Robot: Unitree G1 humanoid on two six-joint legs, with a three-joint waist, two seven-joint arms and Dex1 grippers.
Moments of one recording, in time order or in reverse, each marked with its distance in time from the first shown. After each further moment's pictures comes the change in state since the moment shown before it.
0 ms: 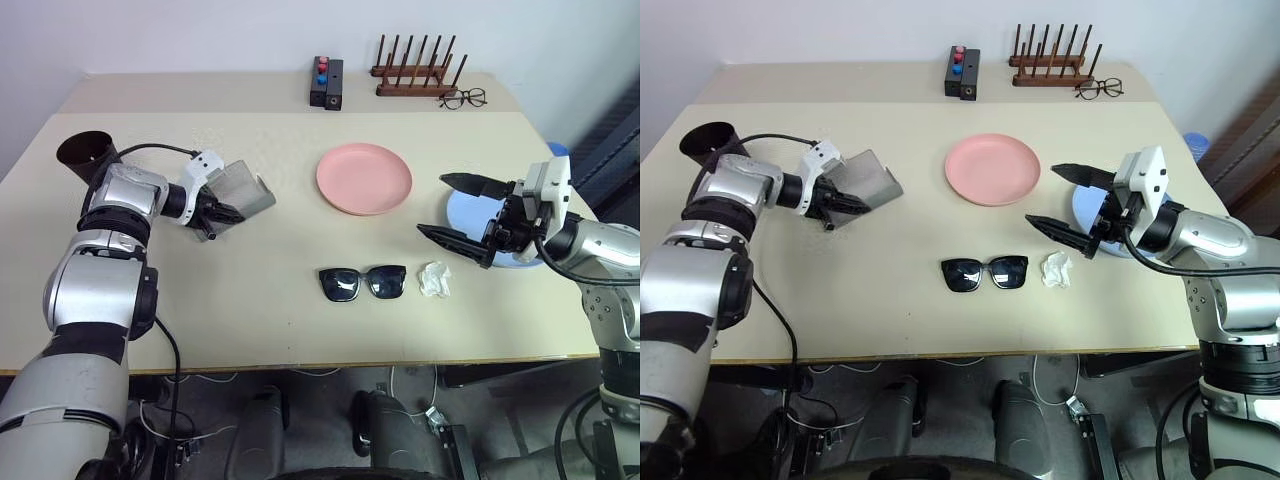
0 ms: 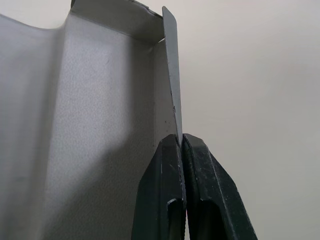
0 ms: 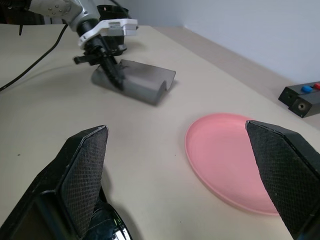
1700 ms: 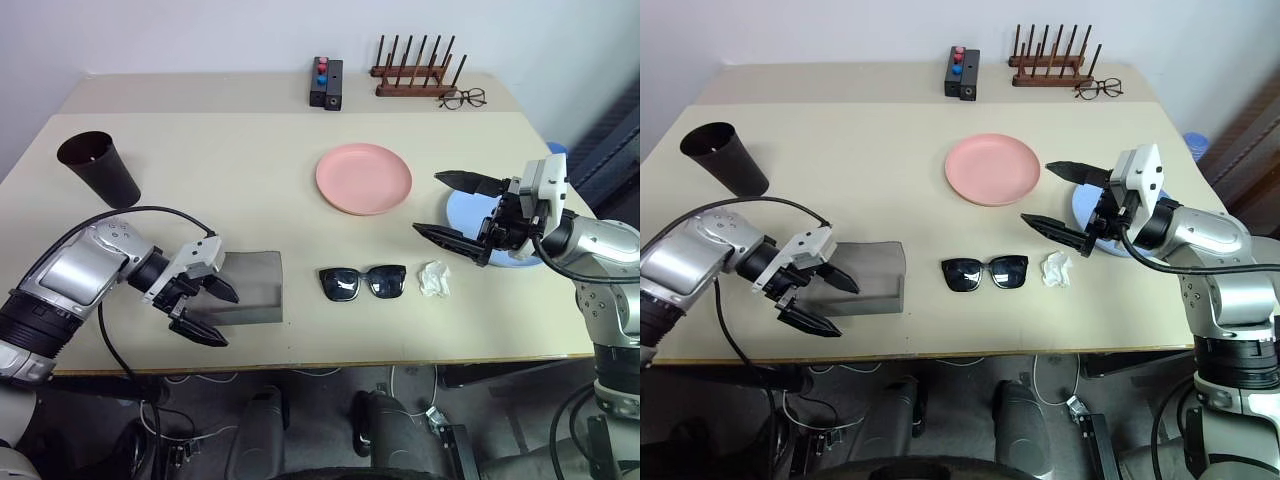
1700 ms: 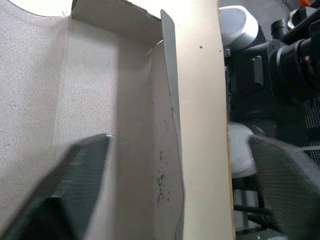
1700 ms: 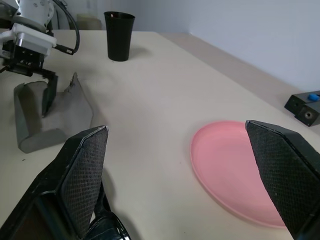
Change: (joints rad) left arm 0.609 0.481 -0.312 -1.227 -0.515 0.255 -0.219; right arm -0.009 0.008 0.012 0.006 -0.002 -0.009 0.033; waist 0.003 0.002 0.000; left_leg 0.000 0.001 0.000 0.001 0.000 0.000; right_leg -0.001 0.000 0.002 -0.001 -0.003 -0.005
